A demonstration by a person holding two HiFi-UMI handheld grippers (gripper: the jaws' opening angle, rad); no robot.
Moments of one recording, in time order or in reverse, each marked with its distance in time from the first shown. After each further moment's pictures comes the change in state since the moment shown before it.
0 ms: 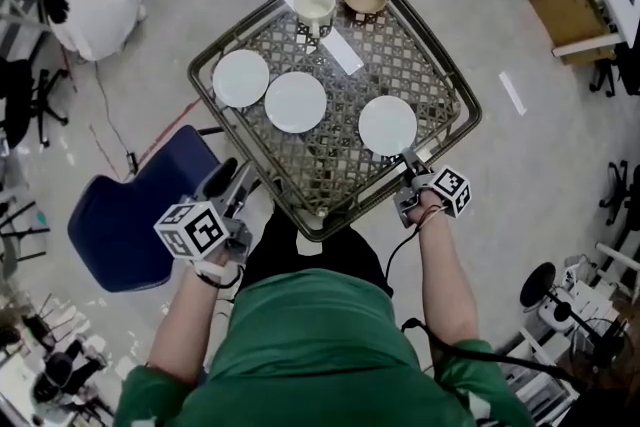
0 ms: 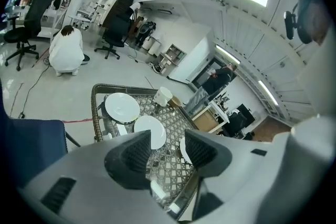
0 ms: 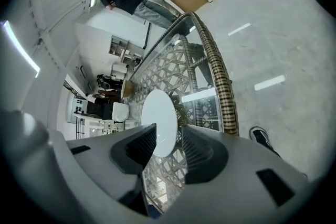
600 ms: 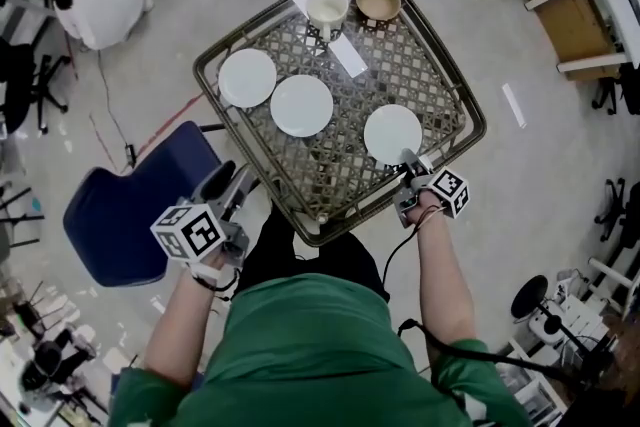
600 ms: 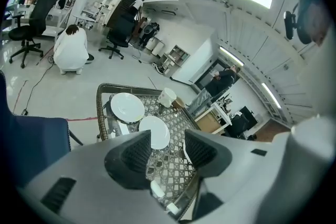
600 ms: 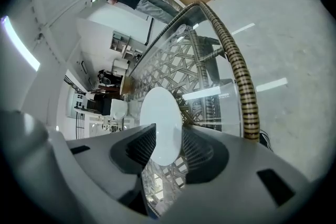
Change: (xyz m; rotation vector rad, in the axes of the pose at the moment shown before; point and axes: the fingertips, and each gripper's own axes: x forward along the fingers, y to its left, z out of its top) left arm -0.007 0.020 -0.002 -0.032 -0.005 0.037; right arm 0.027 0.005 0.001 -0.031 0.032 -0.005
